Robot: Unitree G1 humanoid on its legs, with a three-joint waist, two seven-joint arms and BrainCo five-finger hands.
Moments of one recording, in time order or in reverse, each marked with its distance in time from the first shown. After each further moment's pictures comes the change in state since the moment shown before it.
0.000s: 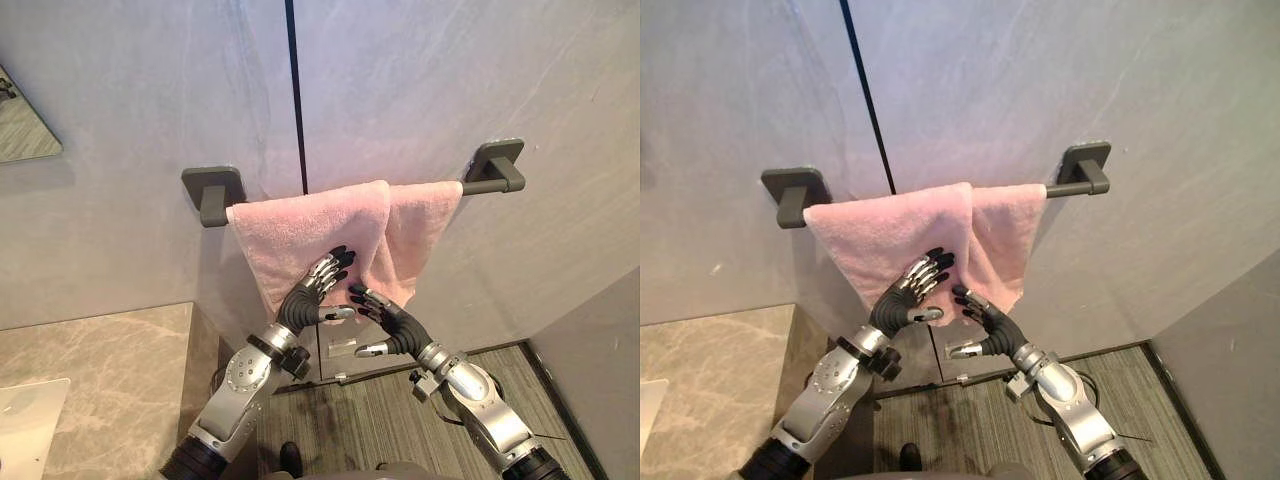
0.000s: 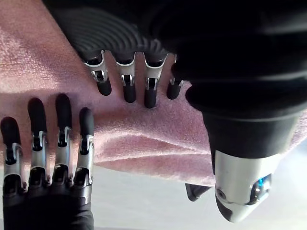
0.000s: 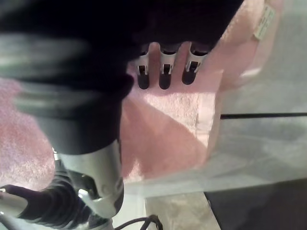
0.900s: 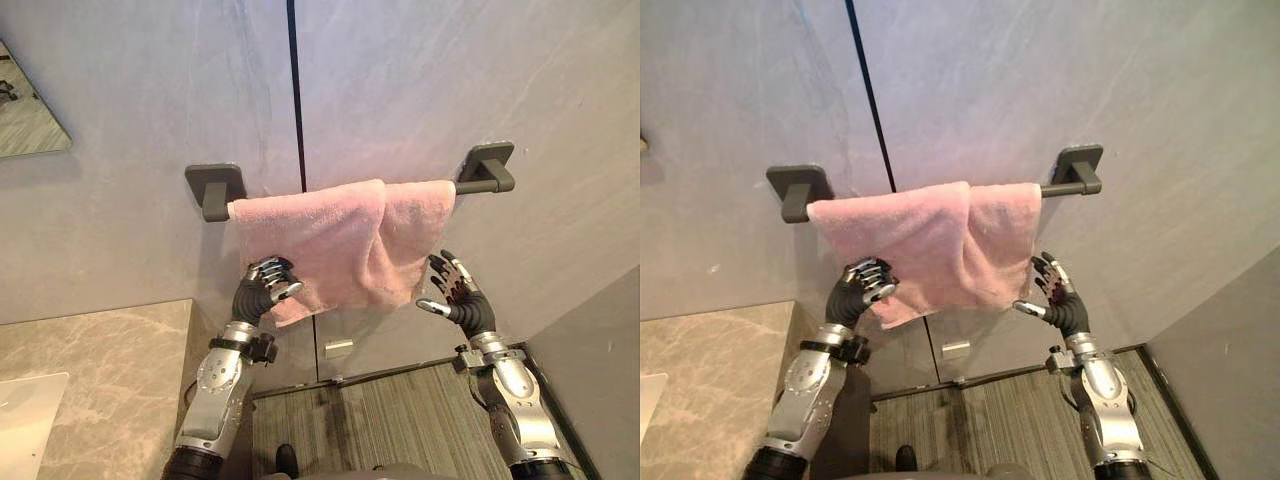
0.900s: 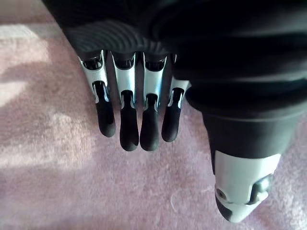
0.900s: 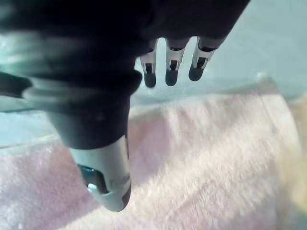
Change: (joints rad) left arm 0.094 -0.112 0.336 0.060 0.080 -0.011 0.065; right arm 0.081 0.166 -0.435 0.005 0.065 -0.012 -0.071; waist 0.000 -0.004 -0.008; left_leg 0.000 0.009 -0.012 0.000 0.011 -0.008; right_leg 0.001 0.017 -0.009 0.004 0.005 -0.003
